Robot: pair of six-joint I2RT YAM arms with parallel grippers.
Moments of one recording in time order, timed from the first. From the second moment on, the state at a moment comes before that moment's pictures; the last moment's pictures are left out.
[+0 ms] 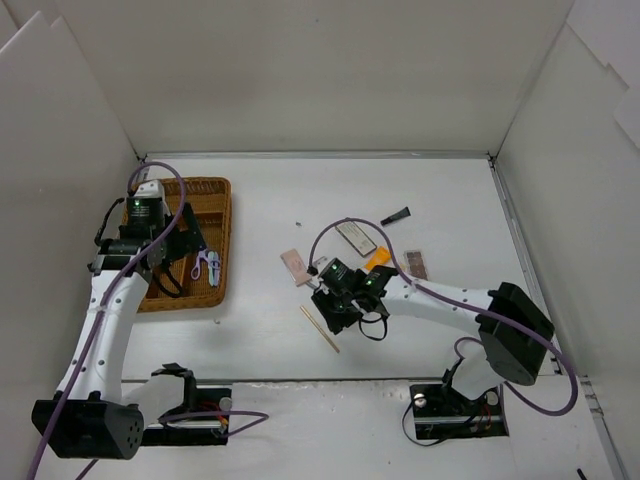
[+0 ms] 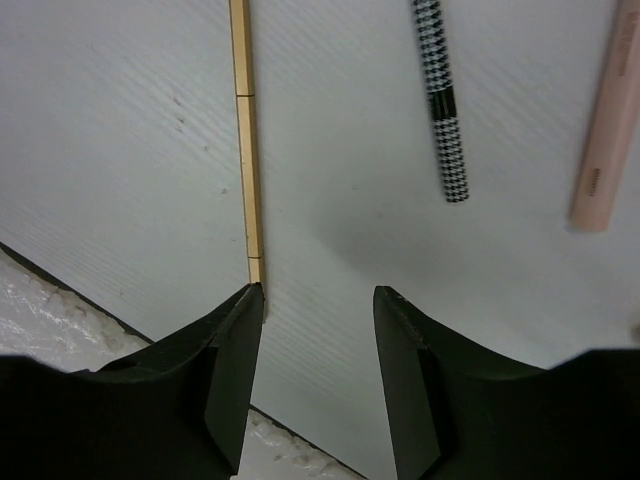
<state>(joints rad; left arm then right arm) -0.02 1.09 1.16 -0.86 -0.12 -0.36 0.94 1.49 0.91 -0.55 0.00 0.30</state>
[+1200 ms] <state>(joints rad) -0.96 1.74 1.27 -0.83 -0.16 -1.28 0.89 0.98 1.06 -0.78 0.35 0.40</state>
